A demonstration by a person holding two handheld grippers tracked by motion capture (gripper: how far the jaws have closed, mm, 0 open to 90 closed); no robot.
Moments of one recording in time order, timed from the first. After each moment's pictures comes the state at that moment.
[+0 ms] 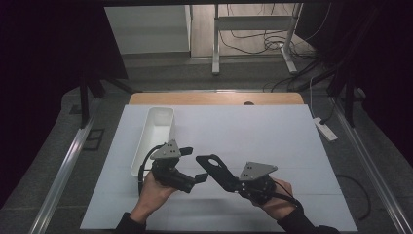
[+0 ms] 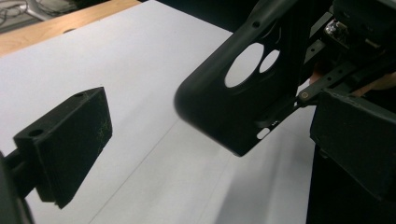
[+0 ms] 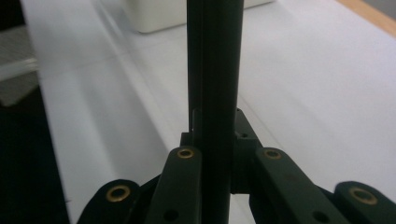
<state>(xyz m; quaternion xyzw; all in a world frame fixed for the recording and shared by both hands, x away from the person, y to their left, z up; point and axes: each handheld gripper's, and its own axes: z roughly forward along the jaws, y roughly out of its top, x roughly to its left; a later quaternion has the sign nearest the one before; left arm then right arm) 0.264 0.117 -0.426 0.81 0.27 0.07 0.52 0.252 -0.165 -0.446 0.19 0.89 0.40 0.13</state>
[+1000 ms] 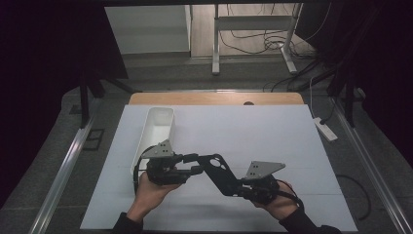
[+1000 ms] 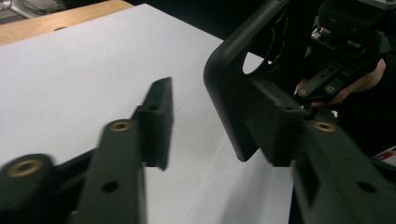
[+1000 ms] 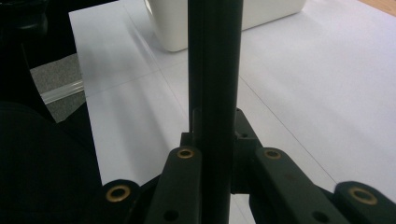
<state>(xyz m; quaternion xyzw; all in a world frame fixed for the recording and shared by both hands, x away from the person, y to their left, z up) 0.263 0.130 -0.428 0.79 0.28 0.03 0.55 0.252 -0.174 -0.445 0.19 0.87 0.44 0.08</state>
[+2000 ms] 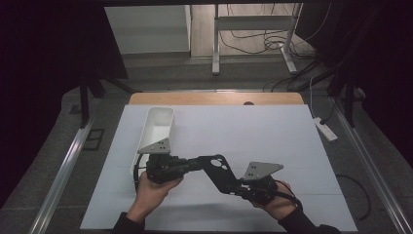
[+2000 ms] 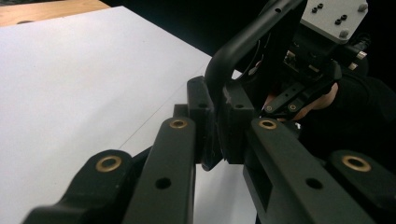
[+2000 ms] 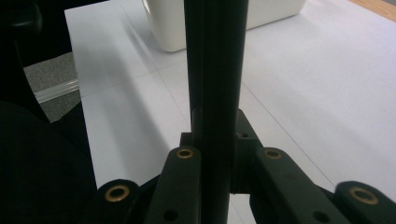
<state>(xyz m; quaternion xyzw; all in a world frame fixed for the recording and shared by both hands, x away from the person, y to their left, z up) 0.267 0.133 -0.426 0.77 0.27 -0.02 0.58 0.252 -0.171 -0.448 0.19 0.87 0.44 0.09</state>
